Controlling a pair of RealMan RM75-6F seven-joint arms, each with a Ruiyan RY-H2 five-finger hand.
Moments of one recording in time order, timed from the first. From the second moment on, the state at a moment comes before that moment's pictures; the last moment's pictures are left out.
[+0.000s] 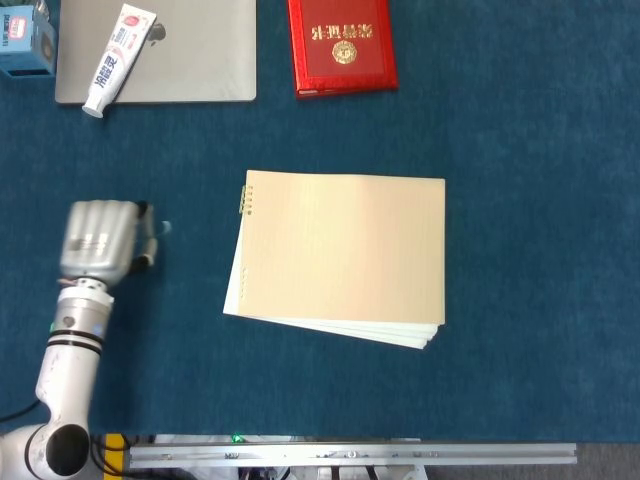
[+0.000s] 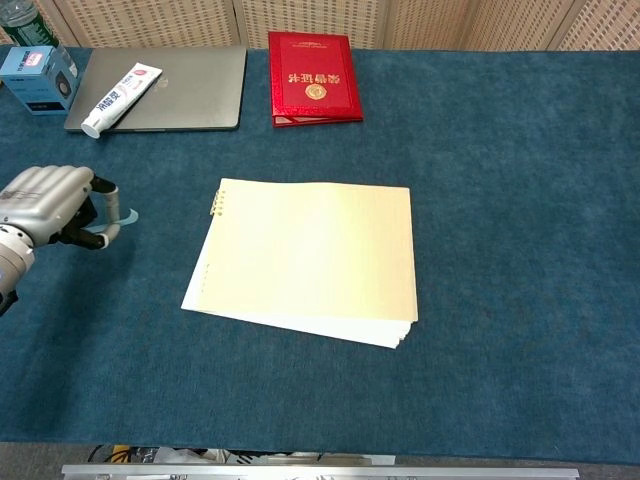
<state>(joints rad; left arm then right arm) -0.41 -1.50 -0.05 -1.63 1.05 1.22 0.57 0.18 -1.09 0.09 -1.60 -1.45 1.37 0.07</state>
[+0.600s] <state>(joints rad) -0.53 -1.57 0.01 -1.56 1.40 1.11 0.46 0.17 -1.09 0.09 -1.62 -1.45 1.39 0.06</state>
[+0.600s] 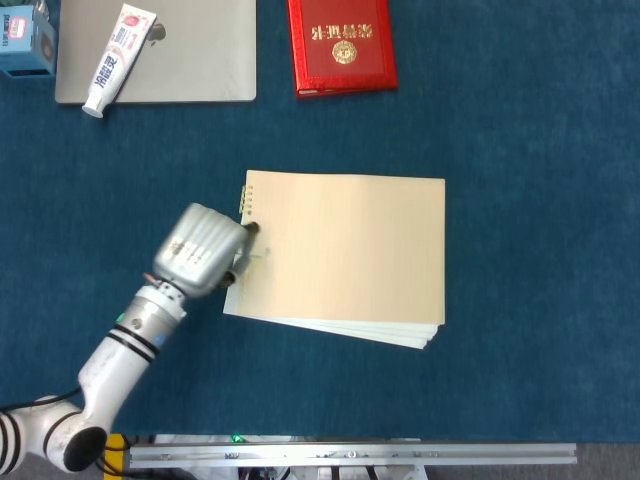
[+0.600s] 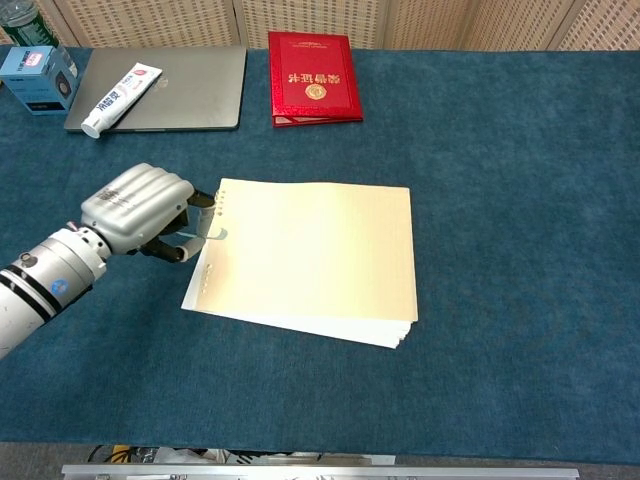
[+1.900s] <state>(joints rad) -0.63 -1.65 -0.02 -1.53 1.27 0.96 0.65 0.15 -1.09 0.09 -1.60 -1.46 1.40 0.08</state>
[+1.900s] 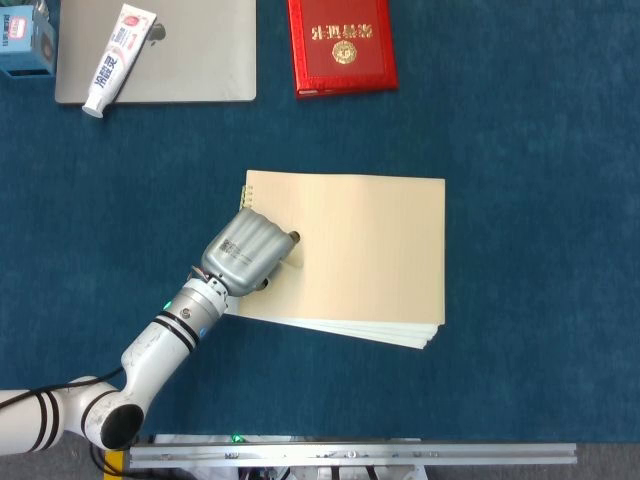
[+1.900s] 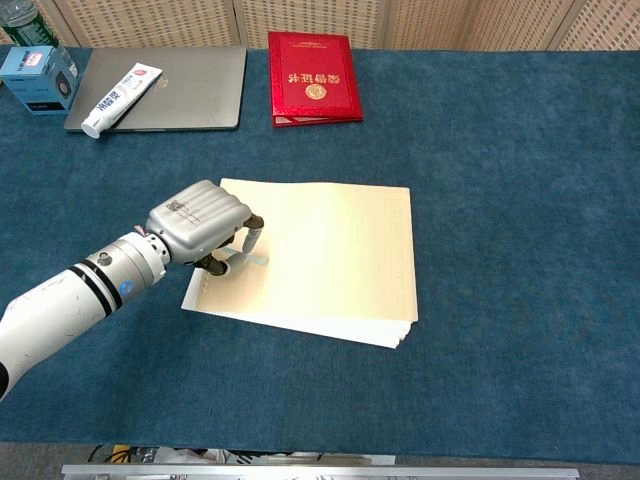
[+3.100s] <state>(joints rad) -0.67 -1.53 0.05 -1.74 1.14 0.93 0.75 0.14 -1.08 0.09 -1.62 -1.47 1.43 0.07</state>
